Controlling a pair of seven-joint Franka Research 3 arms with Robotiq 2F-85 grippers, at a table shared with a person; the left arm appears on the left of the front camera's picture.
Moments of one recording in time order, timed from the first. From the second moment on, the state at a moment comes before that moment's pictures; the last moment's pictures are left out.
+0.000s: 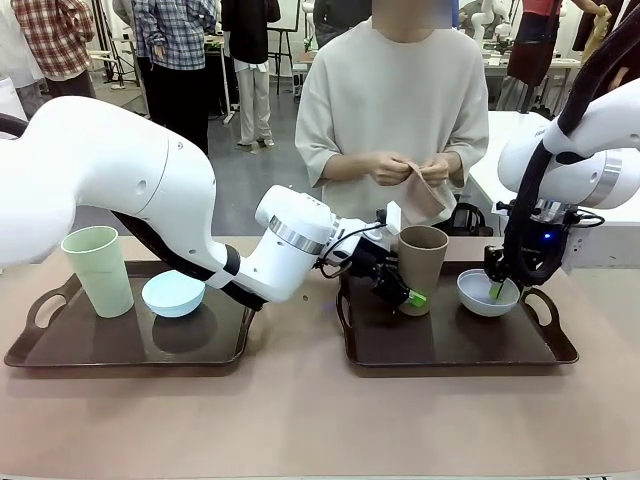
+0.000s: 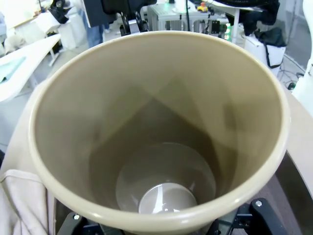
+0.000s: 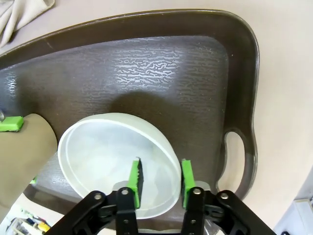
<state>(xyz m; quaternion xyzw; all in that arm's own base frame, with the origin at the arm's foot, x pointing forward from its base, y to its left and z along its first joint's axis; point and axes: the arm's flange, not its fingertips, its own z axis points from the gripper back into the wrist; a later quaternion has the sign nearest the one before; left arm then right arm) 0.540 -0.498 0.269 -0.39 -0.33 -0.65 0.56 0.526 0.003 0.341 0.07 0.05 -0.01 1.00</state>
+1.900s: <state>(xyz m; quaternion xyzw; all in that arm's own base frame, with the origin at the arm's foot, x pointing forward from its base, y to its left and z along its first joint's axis) 0.420 -0.474 0.492 -0.28 -0.42 -0.65 0.56 0.382 0.006 0.580 0.07 0.00 0.00 1.00</state>
